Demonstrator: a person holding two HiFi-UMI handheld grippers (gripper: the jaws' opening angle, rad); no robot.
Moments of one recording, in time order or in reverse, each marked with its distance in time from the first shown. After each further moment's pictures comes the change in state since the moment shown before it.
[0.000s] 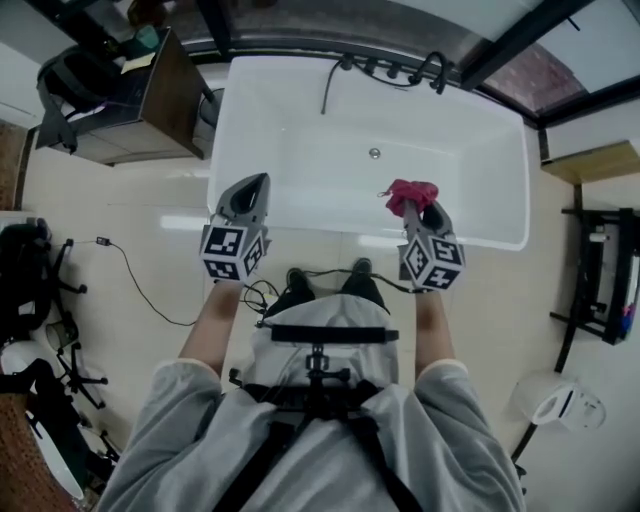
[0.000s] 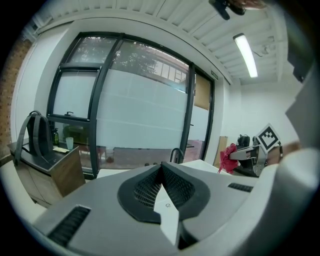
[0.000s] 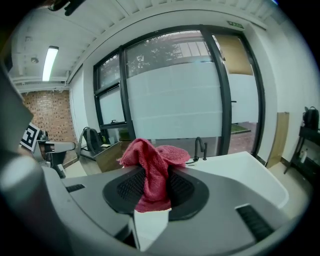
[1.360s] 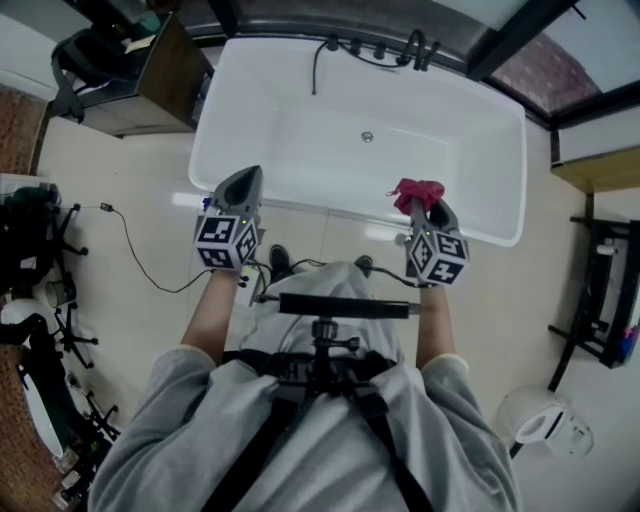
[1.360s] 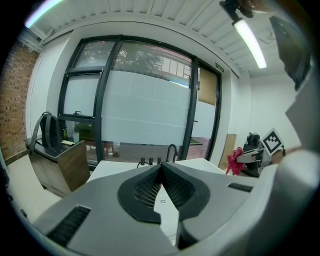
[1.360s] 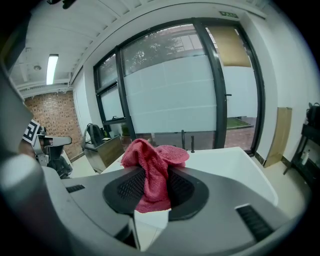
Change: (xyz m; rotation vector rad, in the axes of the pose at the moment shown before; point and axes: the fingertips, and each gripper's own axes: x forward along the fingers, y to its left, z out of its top) left arm 0.002 -0.129 -0.021 -0.035 0.039 0.135; right arm -0.060 -0.143 -0.037 -0.006 0.066 0.064
